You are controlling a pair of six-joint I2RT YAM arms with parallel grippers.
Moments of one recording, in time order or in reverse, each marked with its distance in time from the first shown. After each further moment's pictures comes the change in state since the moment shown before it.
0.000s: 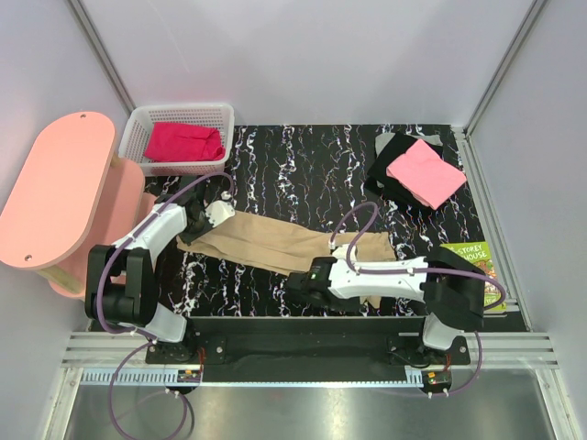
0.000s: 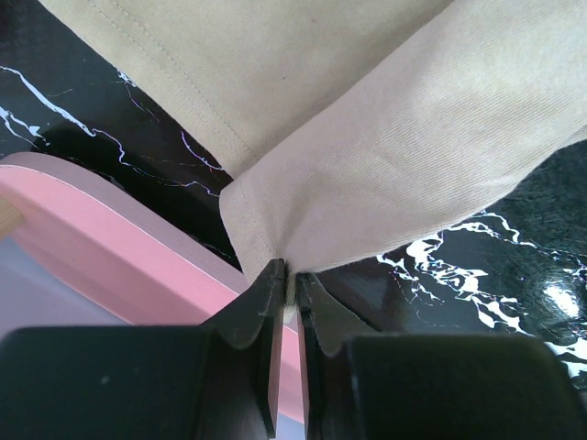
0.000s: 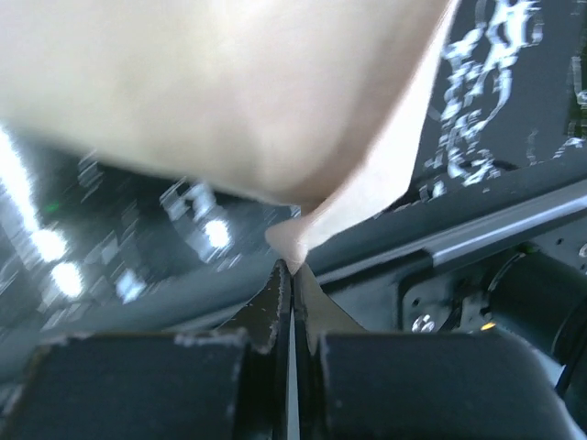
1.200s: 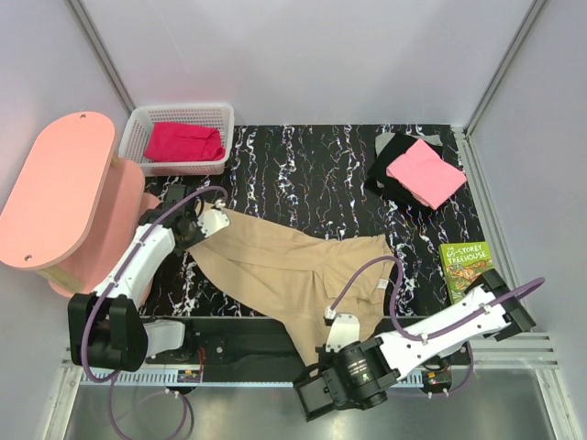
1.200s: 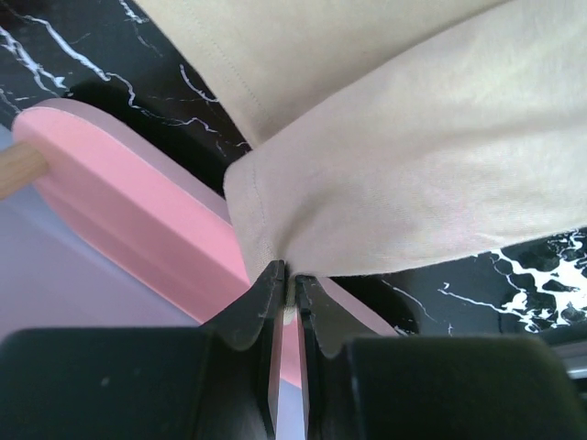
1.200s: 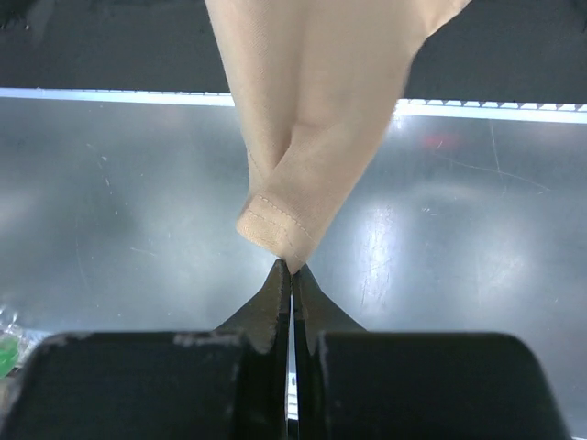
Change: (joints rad) left arm 0.002 -0.256 -0.081 -0.104 0.000 0.062; right arm 0.709 -0.203 0.255 -0.059 -0.228 0.580
